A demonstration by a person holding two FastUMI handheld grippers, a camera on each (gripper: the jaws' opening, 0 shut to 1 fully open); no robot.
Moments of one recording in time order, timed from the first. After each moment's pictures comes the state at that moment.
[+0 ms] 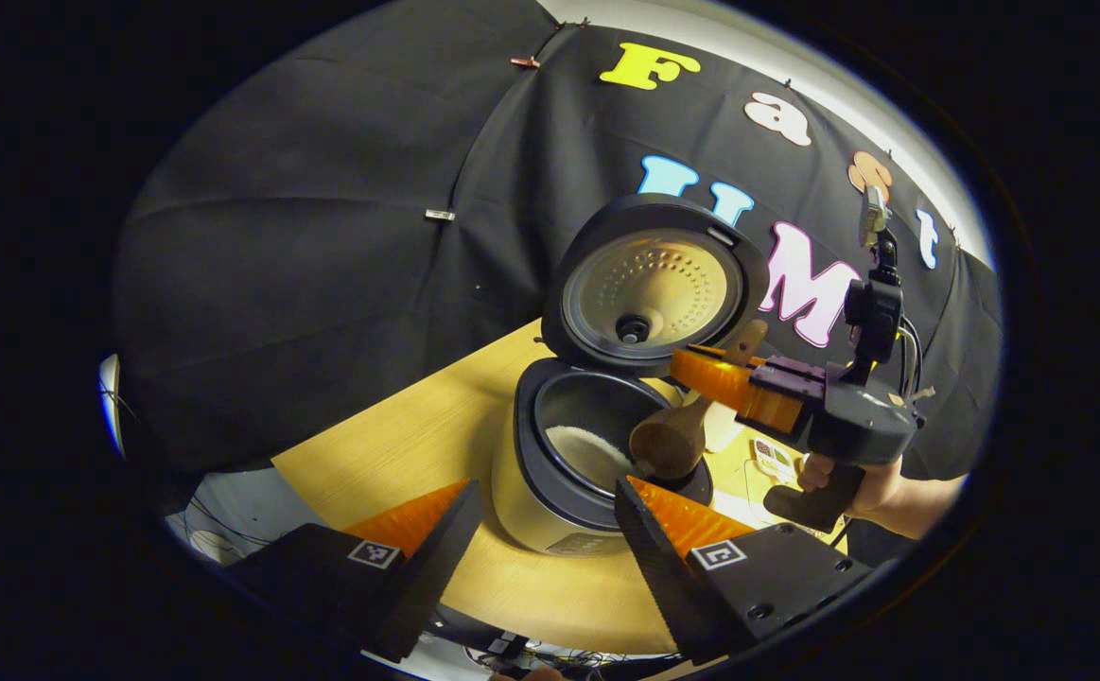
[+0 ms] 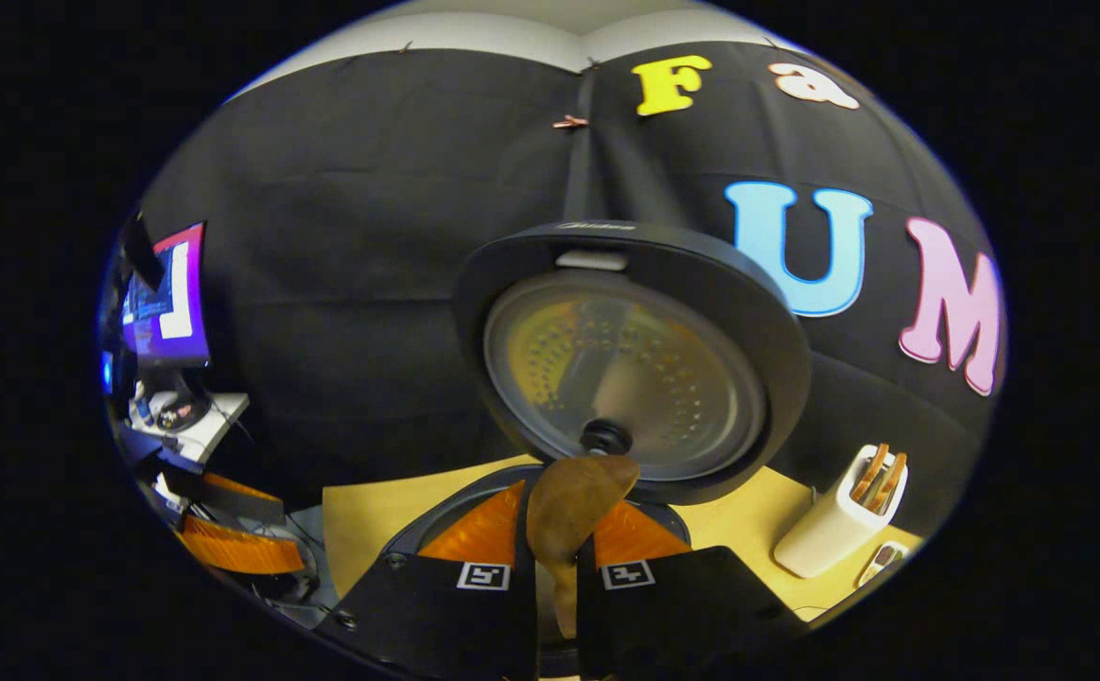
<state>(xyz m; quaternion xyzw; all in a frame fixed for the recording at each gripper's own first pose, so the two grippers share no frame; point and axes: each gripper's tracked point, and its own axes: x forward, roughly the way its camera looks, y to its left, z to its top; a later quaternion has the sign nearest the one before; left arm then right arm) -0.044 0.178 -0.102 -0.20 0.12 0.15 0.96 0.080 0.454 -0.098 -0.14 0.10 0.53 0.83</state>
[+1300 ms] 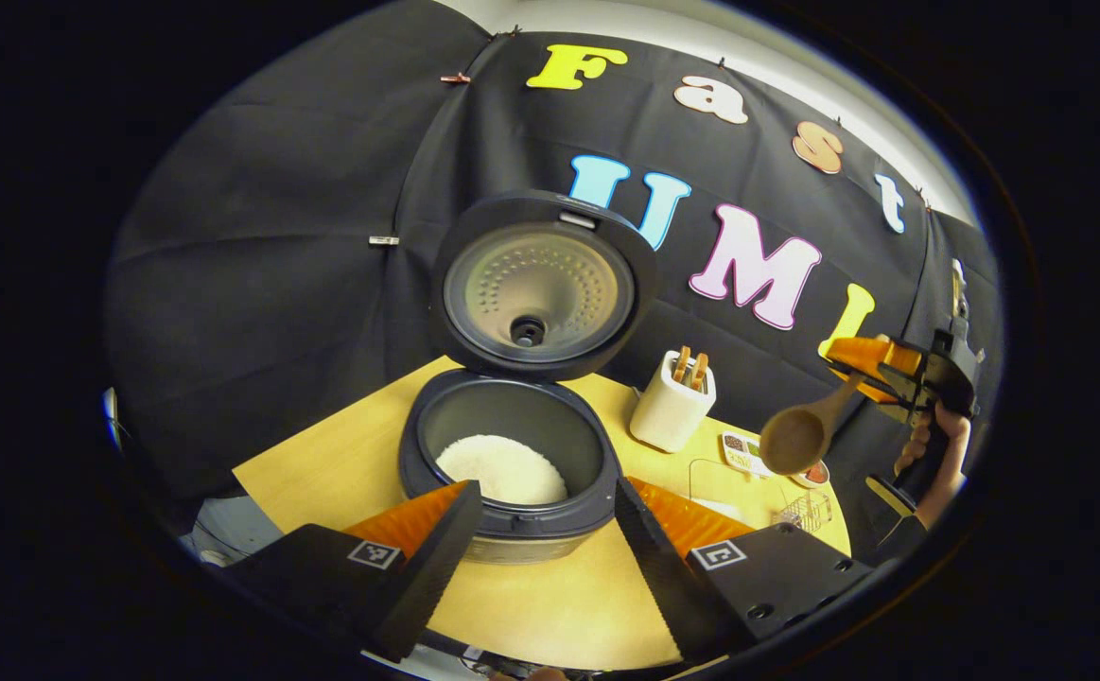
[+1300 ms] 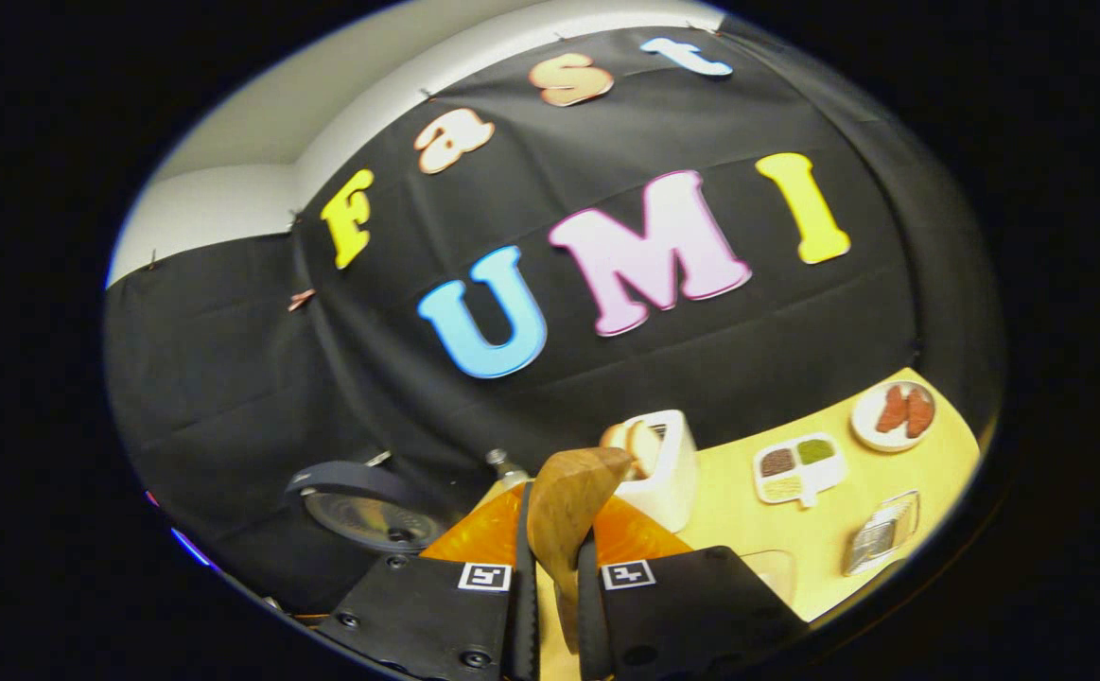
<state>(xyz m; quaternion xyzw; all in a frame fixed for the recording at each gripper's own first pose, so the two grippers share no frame) 0.004 0.068 -0.074 -0.16 0.11 0.12 0.97 0.210 0.113 0.027 0.20 0.10 0.19 0.96</state>
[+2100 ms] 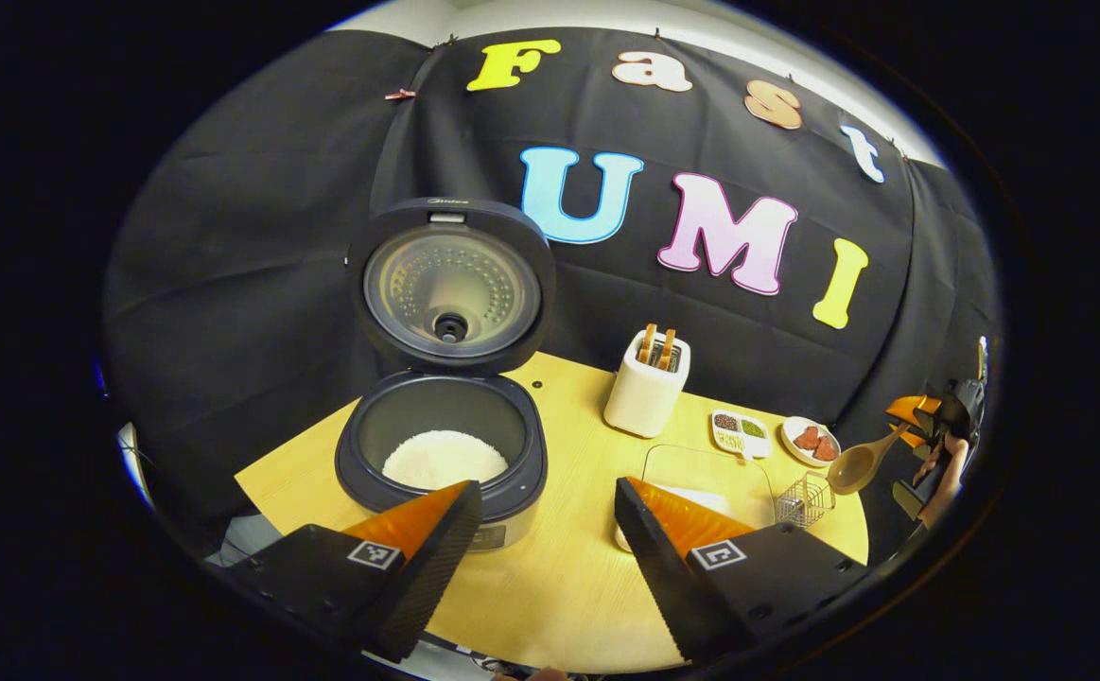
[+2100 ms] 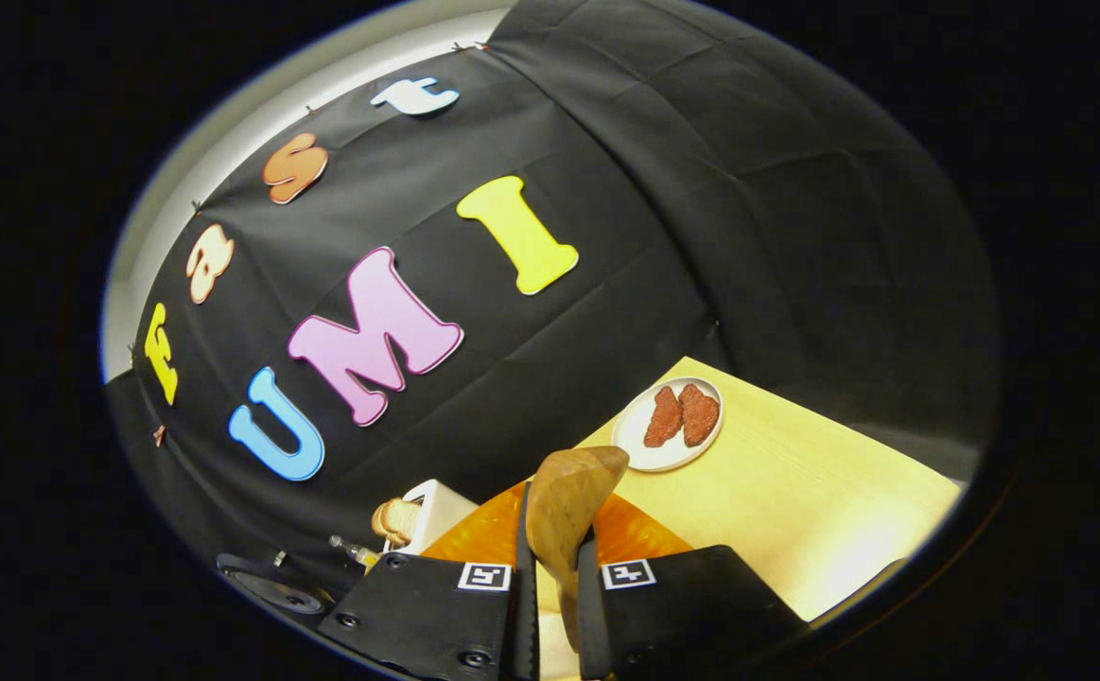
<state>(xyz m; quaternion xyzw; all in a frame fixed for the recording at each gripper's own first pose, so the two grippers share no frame) 0.026 -0.022 -0.060 -0.09 0.13 0.15 0.98 0.275 -0.166 -0.050 0.32 0.12 -0.05 0.94</state>
